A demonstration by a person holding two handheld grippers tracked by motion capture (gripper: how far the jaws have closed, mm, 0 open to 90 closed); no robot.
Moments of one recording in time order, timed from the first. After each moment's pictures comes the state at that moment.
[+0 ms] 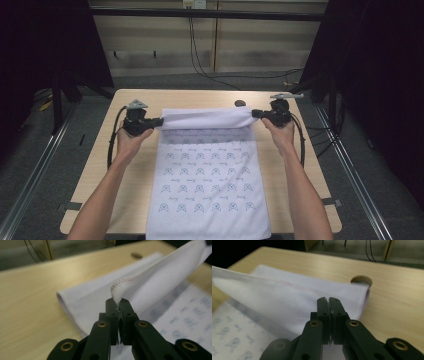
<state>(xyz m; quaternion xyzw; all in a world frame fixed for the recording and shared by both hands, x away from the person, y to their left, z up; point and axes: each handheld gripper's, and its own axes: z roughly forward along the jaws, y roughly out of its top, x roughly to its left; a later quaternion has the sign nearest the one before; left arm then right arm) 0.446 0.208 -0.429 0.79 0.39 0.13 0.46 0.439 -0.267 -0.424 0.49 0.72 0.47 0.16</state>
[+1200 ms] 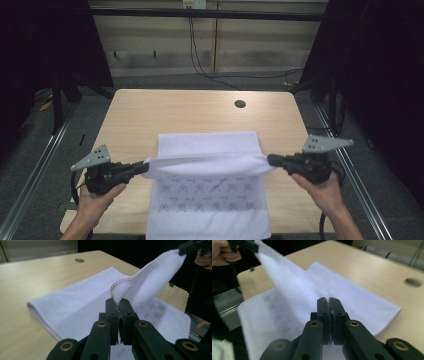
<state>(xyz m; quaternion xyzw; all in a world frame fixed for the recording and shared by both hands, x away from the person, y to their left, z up) 0.258 0.251 -0.408 0.78 0.30 0.06 0.55 0.228 -0.267 -0.362 0.33 0.80 0.49 0.13</state>
